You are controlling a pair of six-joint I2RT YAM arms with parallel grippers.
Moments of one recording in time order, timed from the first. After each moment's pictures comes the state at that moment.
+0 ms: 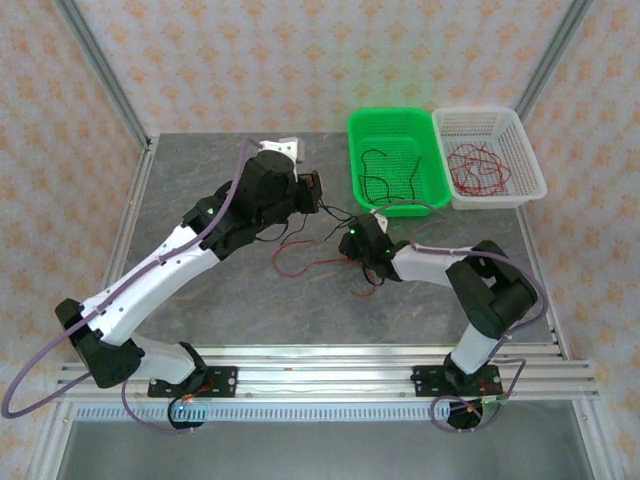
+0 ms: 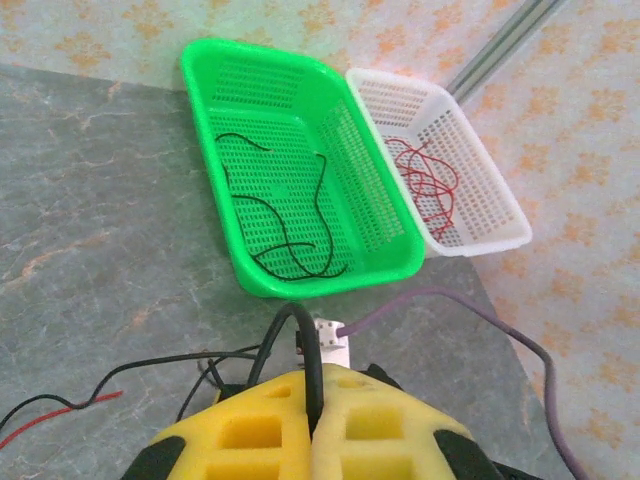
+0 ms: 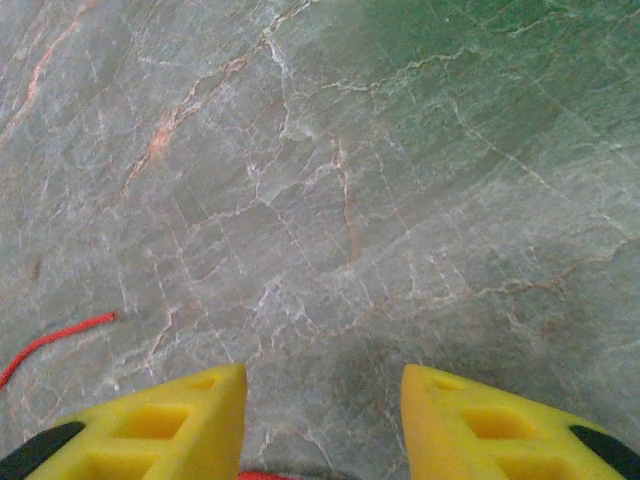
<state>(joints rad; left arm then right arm) -0.73 1.36 1.51 -0.62 -0.16 -0.64 0.65 1.67 0.81 0.02 0.14 0.87</state>
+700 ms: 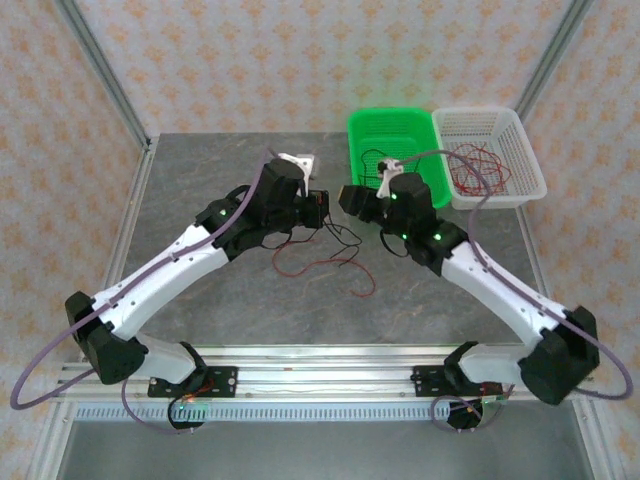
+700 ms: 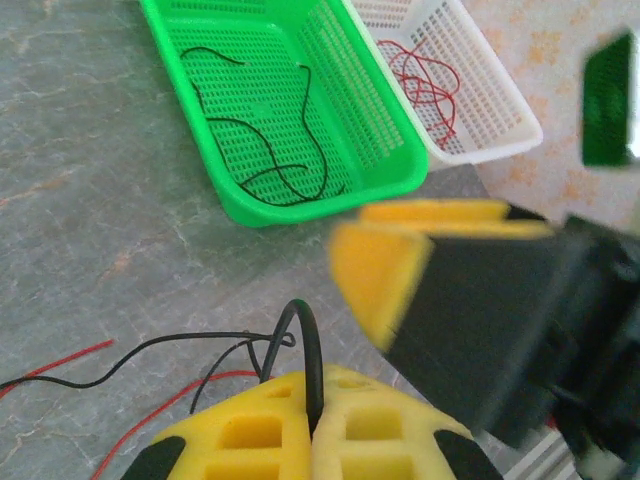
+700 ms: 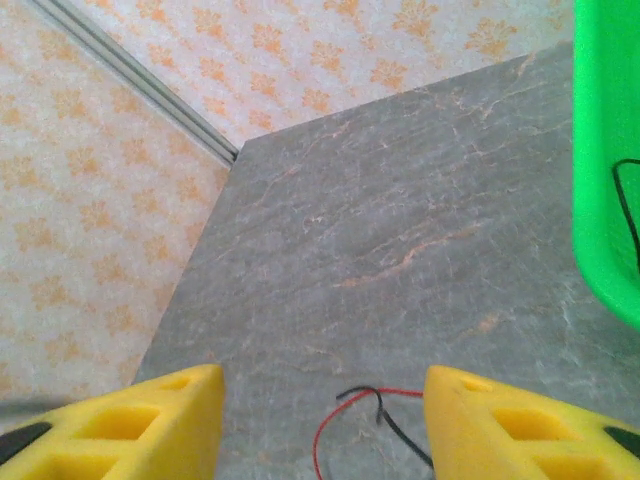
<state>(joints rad) -0.73 1.40 1.45 -0.63 -0.03 -0.57 0.60 1.28 1.06 -0.16 -0.07 0.66</state>
